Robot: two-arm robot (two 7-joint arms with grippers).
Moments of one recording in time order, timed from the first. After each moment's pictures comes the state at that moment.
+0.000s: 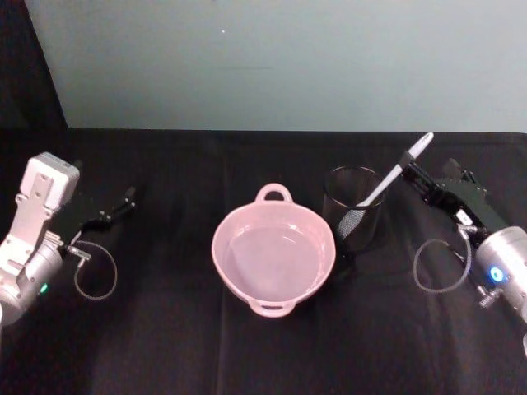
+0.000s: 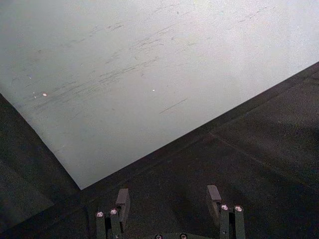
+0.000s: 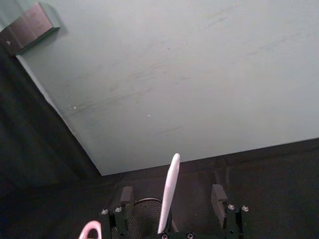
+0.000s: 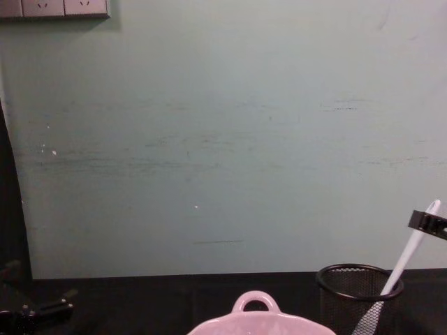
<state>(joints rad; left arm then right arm) -0.20 0.60 0.45 -1.41 -0.25 -0.12 0.03 0.06 0.42 -0.20 -1.64 0.75 0.05 0.08</state>
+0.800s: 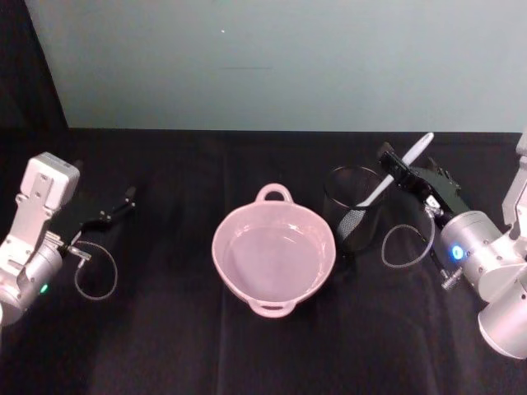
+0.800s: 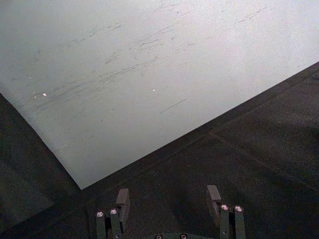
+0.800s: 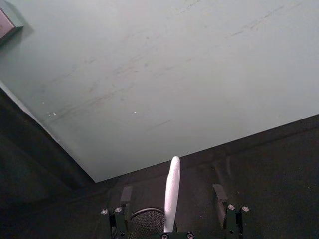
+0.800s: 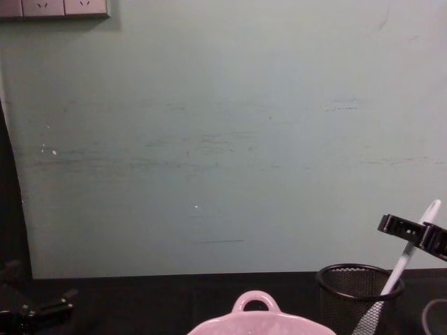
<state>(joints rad) -0.20 0.60 0.45 -1.41 -0.25 -0.12 0.03 0.15 0.26 -0.19 -1.55 0.71 0.13 -0.03</state>
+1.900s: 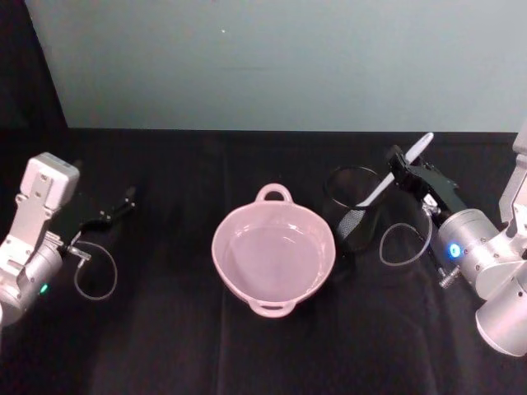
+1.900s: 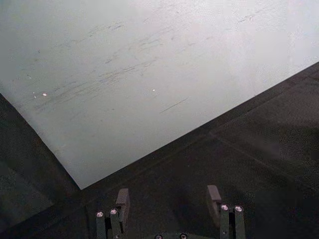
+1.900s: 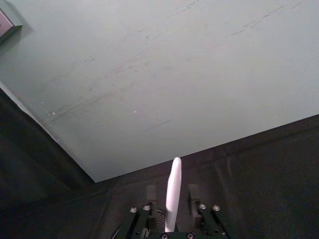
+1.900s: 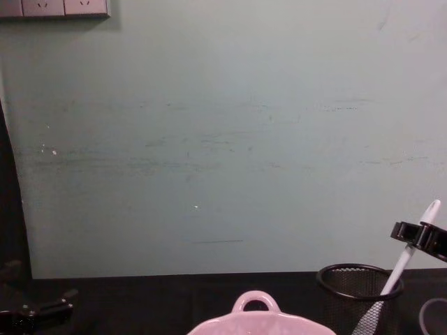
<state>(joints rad) -0.20 0.60 0.45 -1.41 -0.25 -0.12 0.03 0.16 0.25 -0.19 -1.54 0.70 0.14 -0.03</state>
